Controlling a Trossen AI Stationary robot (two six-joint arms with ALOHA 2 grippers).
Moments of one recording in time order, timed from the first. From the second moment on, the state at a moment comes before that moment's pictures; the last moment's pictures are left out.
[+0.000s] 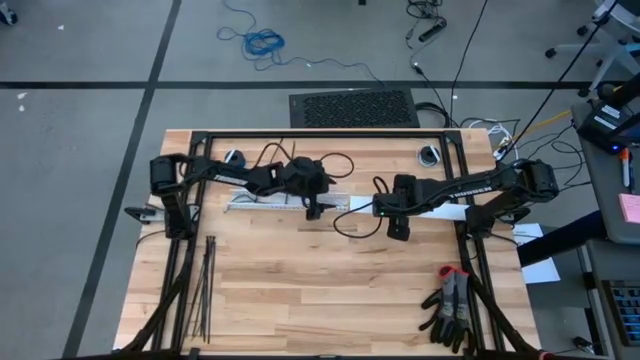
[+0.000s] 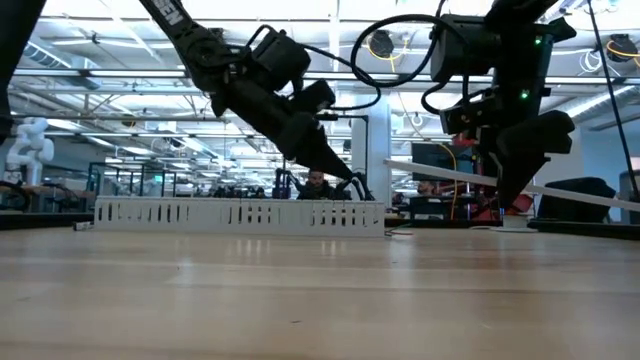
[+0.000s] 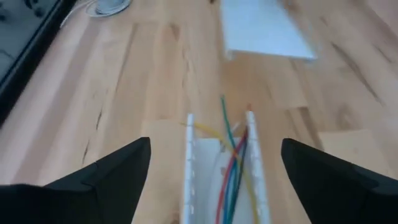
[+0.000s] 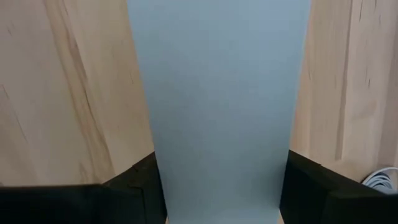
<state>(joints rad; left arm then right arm) 0.27 1.79 0.97 0.23 0.21 0.29 -0.03 1.45 0.85 -0.88 0.29 0.11</state>
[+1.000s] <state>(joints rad) 0.27 1.97 1.04 0.19 0.16 0.17 -0.24 1.49 0.81 -0.75 0.14 -0.09</state>
